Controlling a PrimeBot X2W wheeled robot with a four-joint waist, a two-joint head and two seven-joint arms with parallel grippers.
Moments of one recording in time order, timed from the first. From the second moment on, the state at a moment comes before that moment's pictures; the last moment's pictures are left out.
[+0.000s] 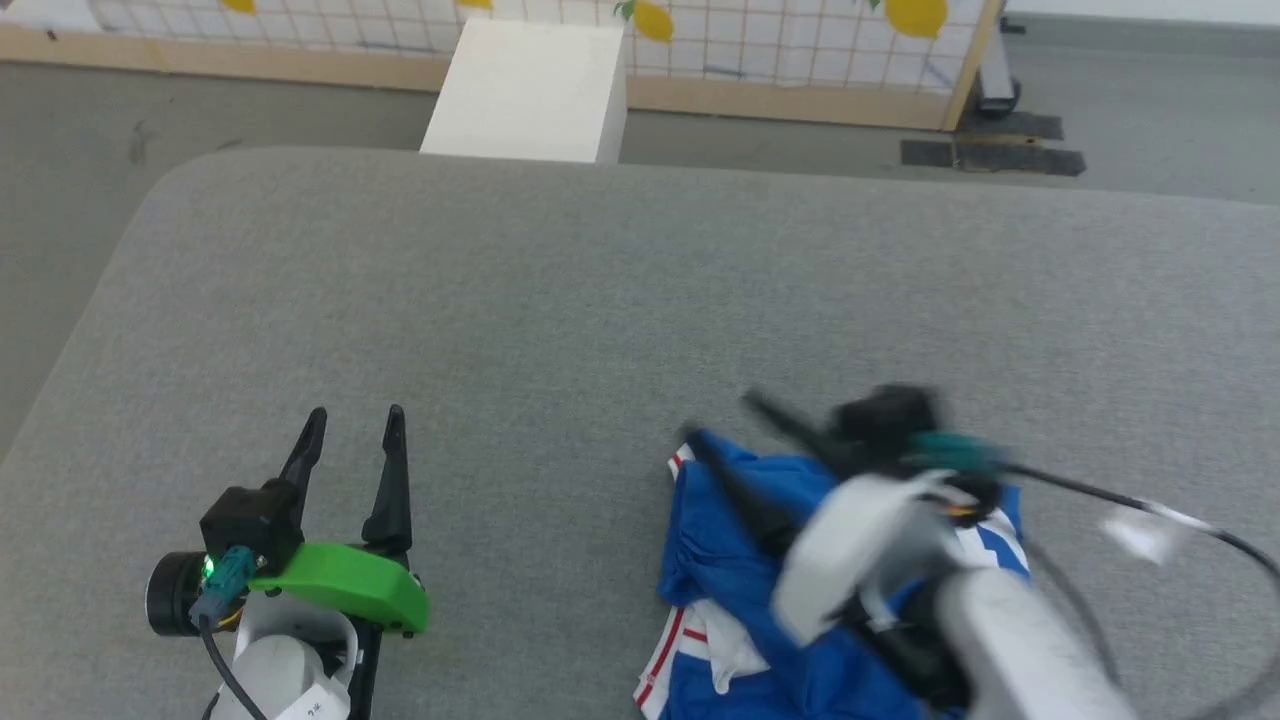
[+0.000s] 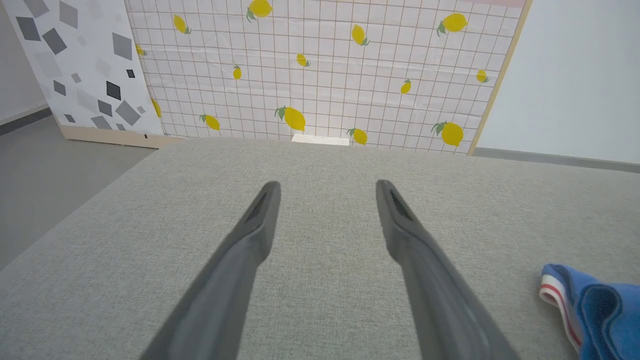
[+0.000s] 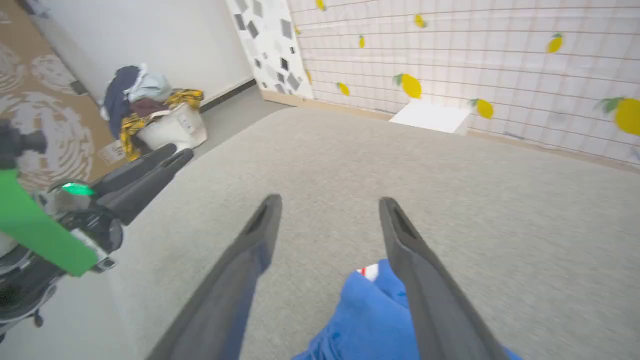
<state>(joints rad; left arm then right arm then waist) -0.16 0.14 -0.03 0.26 -0.20 -0.07 -0.26 -0.26 -0.05 0.41 0.10 0.36 0.13 0.24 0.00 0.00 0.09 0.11</state>
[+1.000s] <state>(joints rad) -0.13 0.12 0.00 0.24 -0.17 -0.08 -0.26 0.00 -0.05 -0.06 0.33 0.61 0.13 0.38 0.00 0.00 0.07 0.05</state>
